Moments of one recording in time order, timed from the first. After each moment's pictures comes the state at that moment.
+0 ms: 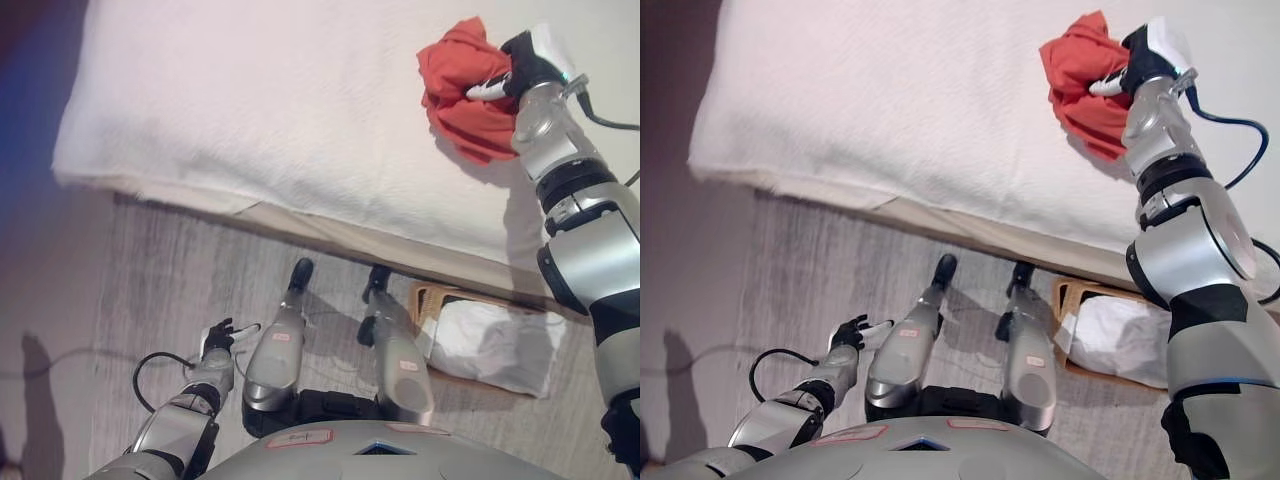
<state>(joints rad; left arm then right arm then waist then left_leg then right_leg) -0.19 0.22 -0.21 1.29 -0.34 0.00 0.26 -1.18 -0.56 0.64 1.29 -0.08 0.08 -0.20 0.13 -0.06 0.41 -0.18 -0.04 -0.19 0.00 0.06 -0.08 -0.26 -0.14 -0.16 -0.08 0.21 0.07</state>
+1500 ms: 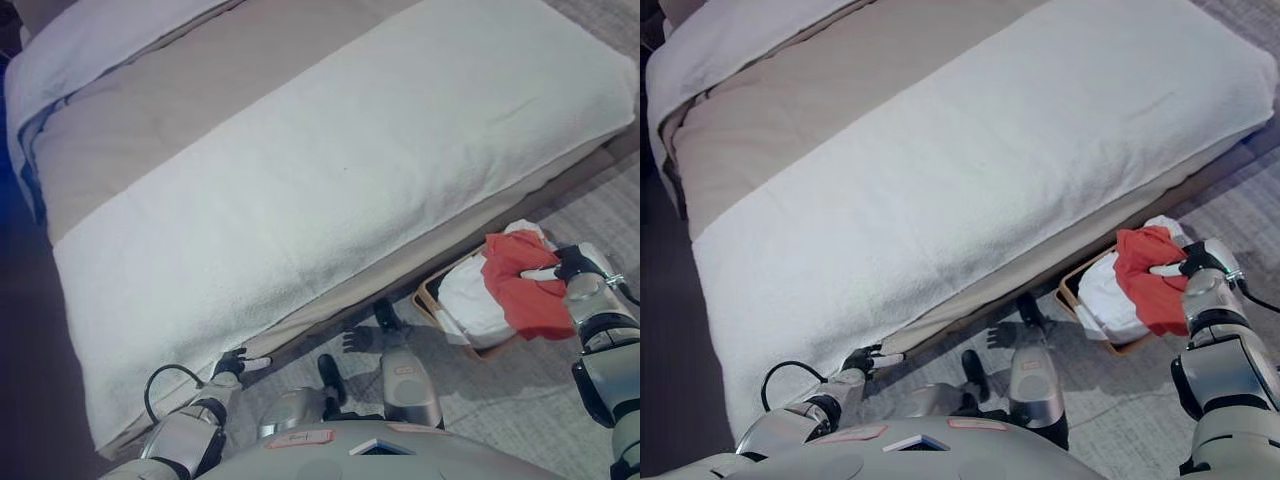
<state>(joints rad) -0.17 0.17 -0.27 1.34 -0.20 0.03 0.19 -0.53 -0.74 0.37 1.30 -0.07 0.09 -0.10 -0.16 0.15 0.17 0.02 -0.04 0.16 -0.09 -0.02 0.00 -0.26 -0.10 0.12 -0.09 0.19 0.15</state>
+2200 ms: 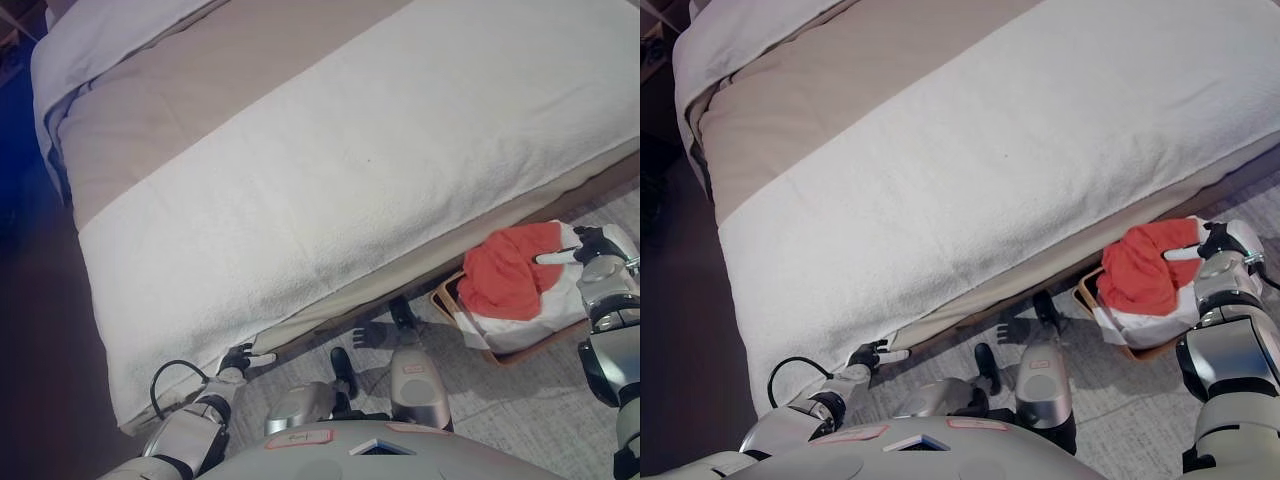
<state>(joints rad) -0.17 0.16 -0.29 1.34 -0.20 0.03 0.19 -0.64 -0.77 0.37 1.37 -0.09 0.11 -0.13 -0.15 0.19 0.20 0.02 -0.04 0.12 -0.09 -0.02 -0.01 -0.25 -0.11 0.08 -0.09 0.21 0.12</state>
